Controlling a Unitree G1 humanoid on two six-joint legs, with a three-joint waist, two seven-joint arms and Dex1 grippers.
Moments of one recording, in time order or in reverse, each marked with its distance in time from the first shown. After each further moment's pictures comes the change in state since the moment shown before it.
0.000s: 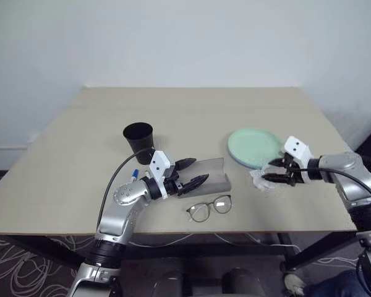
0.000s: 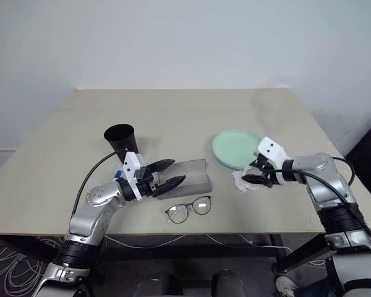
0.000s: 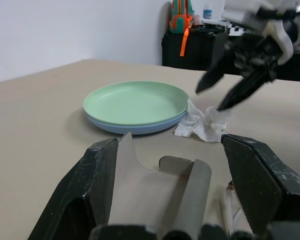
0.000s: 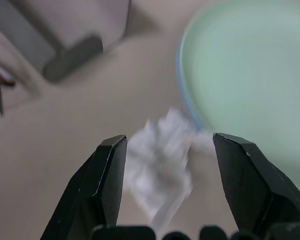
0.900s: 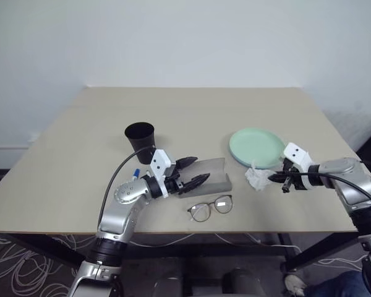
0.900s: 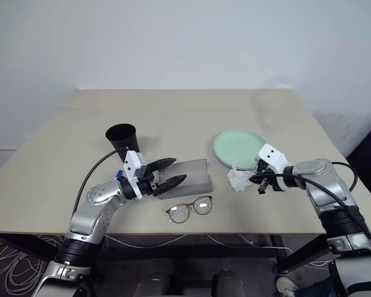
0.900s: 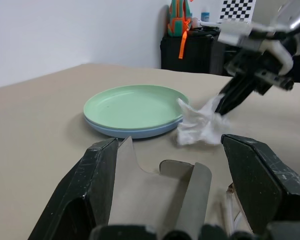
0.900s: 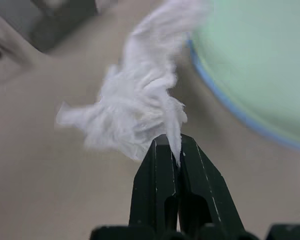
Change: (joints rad) left arm -0.013 0.003 -0.002 0.008 0.001 -0.011 -0.011; right arm 0.012 -0.037 0.005 -0.051 0.025 0.045 0.016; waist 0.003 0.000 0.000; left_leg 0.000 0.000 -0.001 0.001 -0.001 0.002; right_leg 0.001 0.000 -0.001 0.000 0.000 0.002
